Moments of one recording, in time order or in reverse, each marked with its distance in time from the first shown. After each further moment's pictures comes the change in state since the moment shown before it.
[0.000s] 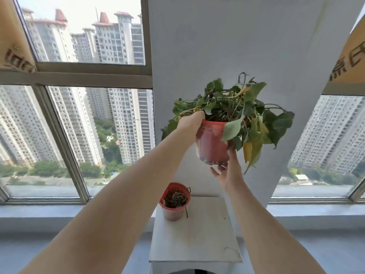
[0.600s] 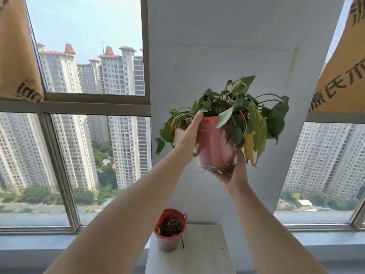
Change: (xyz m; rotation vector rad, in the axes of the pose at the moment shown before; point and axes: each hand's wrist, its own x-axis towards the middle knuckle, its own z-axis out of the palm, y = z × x) left_hand -0.014 0.026 0.009 -0.269 -0.031 0.162; right_hand -0.011 -0.066 0.019 0.236 -0.185 -0.075
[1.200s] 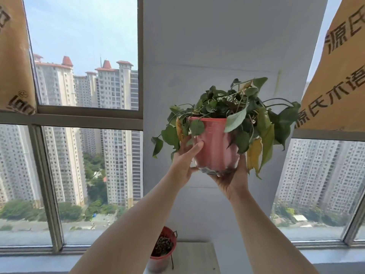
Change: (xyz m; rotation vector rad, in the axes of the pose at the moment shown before) left_hand 0.004 -0.027 0.007 -0.261 -0.409 0.187; right_hand -0.004 -0.039 0.010 0.069 -0.195 -0.059
